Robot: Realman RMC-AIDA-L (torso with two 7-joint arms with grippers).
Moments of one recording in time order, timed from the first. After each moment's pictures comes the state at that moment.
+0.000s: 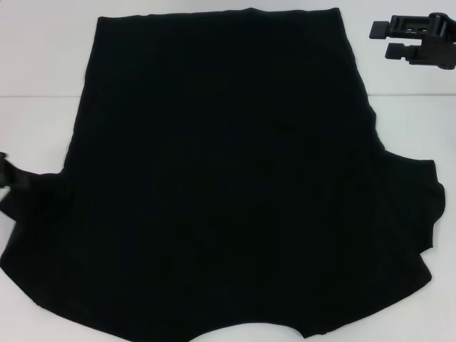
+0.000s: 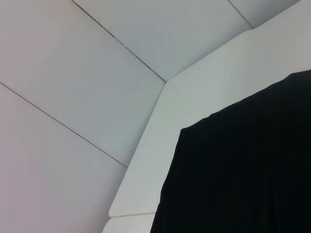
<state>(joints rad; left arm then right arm) -0.65 -1.91 0.48 0.97 2.64 1.60 -2.56 0.81 1.84 -0.60 -0.60 -2.02 -1.36 2.40</state>
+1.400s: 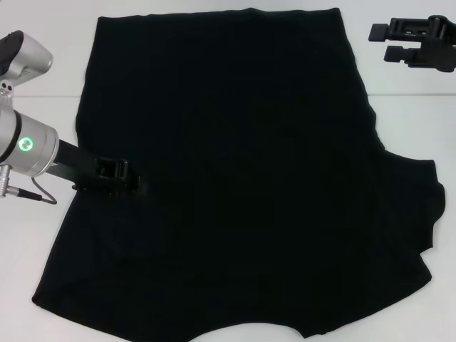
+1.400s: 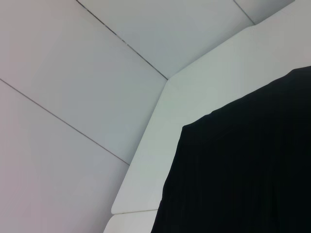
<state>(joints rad) -0.81 -2.02 0.69 0.80 2.62 1.46 -2.60 0.81 1.84 -0.60 -0.60 -2.02 -1.37 2.40</state>
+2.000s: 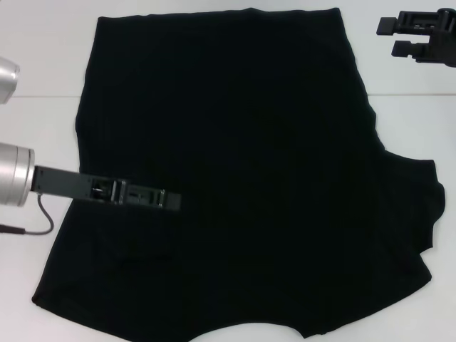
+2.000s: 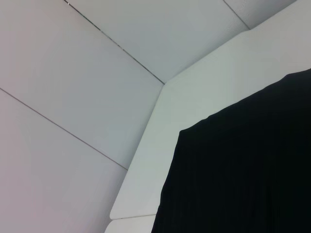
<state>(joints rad) -0.69 -2.01 0.58 0.77 2.32 1.70 -2.18 0.81 1.82 -0.59 -0.61 -2.02 -1.37 2.42</state>
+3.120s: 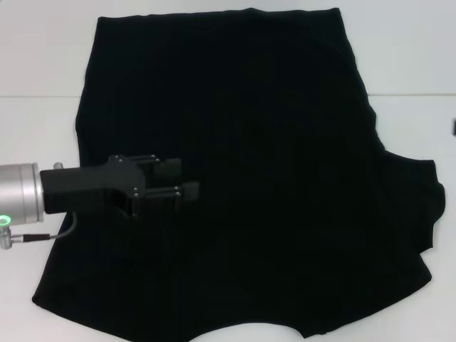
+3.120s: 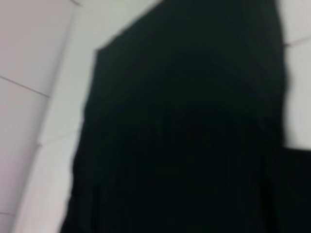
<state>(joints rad) -0.56 -2.10 0.59 0.77 2.04 1.65 -1.53 0.66 1.73 -0.59 -0.70 -2.23 -1.63 2.58</state>
